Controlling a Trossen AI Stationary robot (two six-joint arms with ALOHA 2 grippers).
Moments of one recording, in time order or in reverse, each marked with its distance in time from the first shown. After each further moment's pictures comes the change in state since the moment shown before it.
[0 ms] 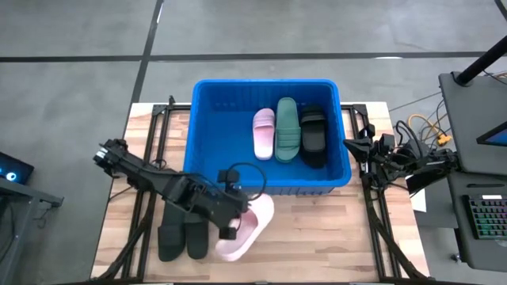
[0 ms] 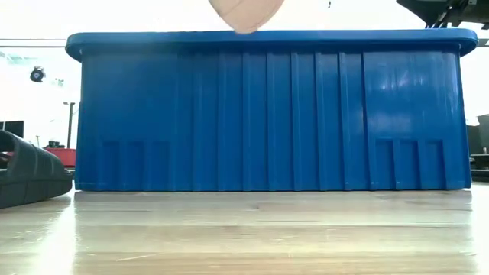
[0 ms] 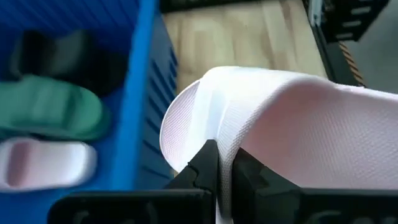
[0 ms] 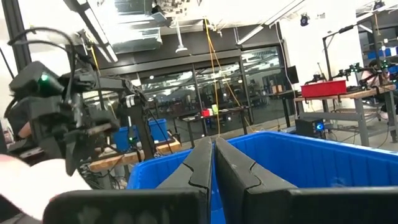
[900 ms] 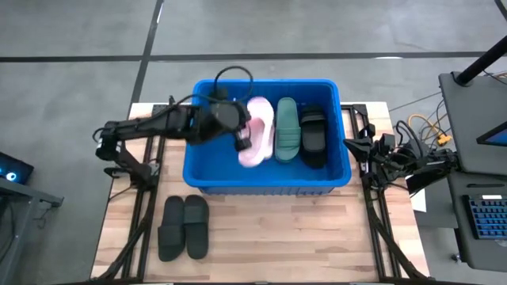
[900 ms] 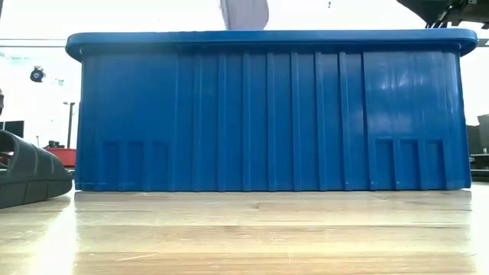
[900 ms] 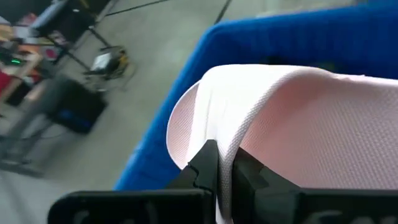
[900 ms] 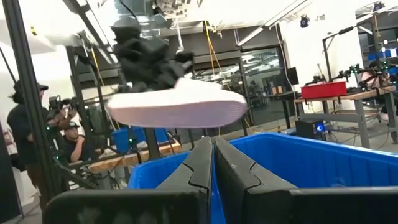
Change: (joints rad) left arm 0.491 -0.055 0.156 -0.011 -0.243 0.347; right arm 0.000 0.000 0.000 0.010 0.000 -0.005
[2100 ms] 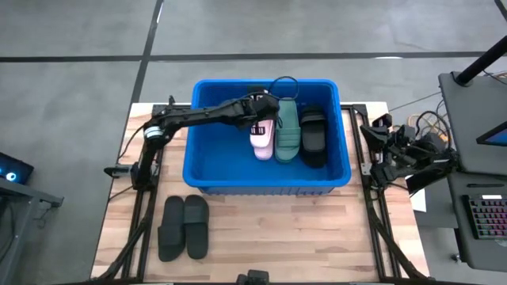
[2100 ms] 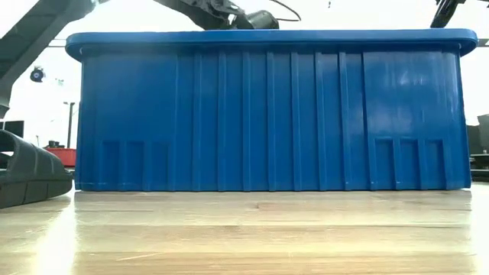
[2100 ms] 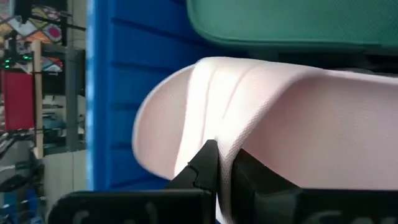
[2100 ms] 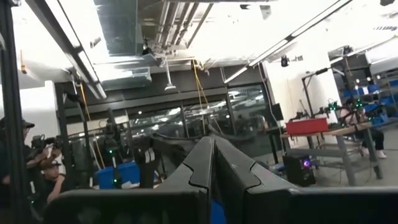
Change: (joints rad) left arm 0.326 0.450 -0.039 0.227 -0.005 0.503; right arm 0.000 0.001 0.108 0.072 0.053 -0.110
